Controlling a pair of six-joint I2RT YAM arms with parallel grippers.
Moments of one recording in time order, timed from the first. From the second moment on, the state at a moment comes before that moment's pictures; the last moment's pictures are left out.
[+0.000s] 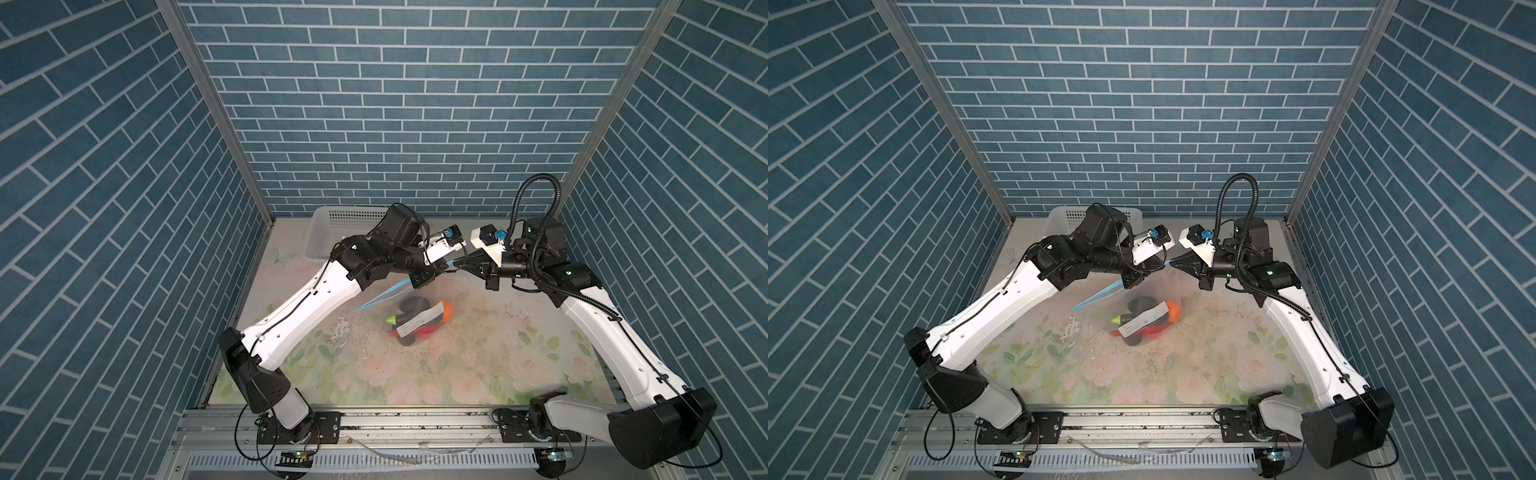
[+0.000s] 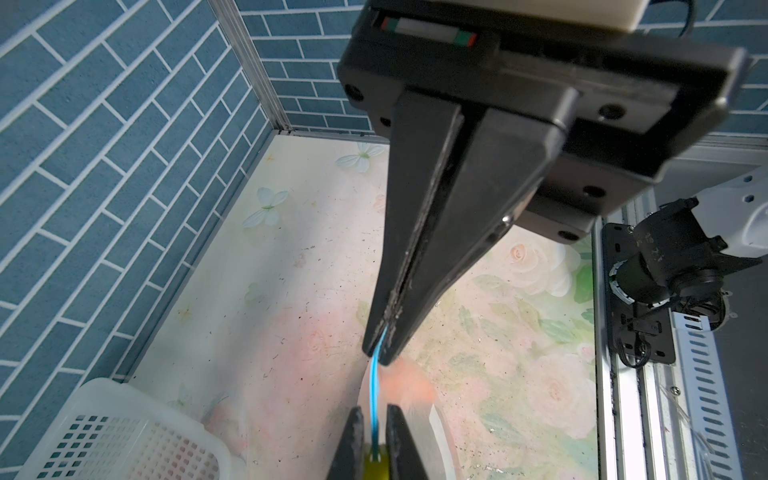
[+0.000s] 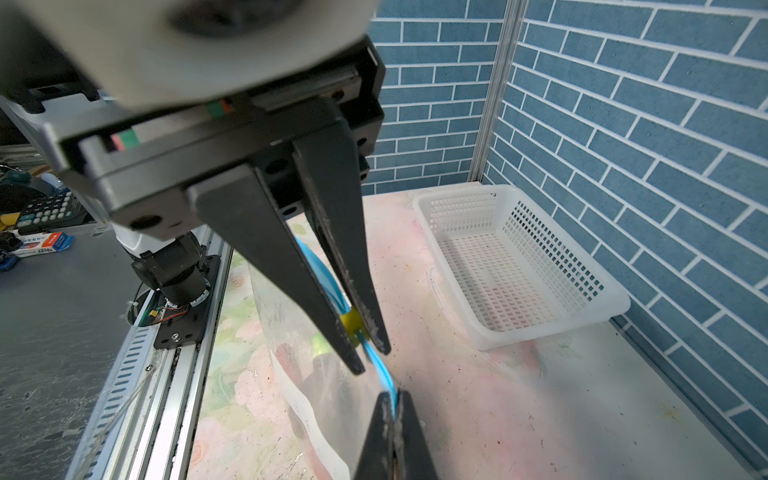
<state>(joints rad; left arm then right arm) -0.81 1.59 1.77 -0.82 0.30 0.39 0.34 1.22 1.24 -0.52 -0.96 -0.49</state>
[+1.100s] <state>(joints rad) -0.80 1.50 1.66 -0.78 0.29 0.39 0.35 1.22 1.24 -0.53 -0.97 -0.49</state>
